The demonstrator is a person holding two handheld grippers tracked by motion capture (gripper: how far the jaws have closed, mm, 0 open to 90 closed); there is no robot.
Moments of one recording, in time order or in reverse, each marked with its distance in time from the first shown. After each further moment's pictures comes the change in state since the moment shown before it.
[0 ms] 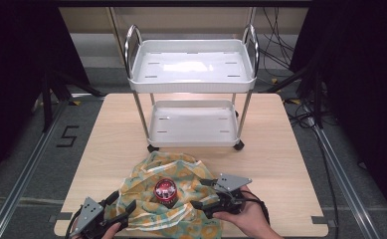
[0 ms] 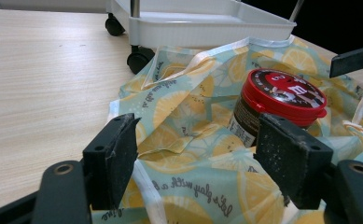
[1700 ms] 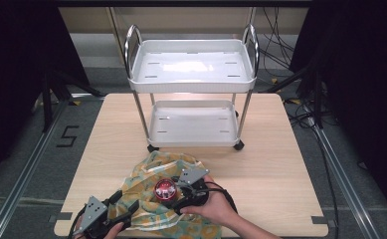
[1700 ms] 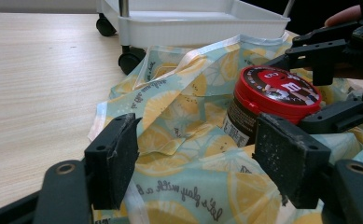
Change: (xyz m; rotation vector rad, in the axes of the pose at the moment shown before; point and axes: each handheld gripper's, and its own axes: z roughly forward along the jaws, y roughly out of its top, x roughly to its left) left arm -0.003 0.000 0.004 0.008 -0.012 0.020; right arm 0.009 0.030 0.086 0.112 0.073 -0.076
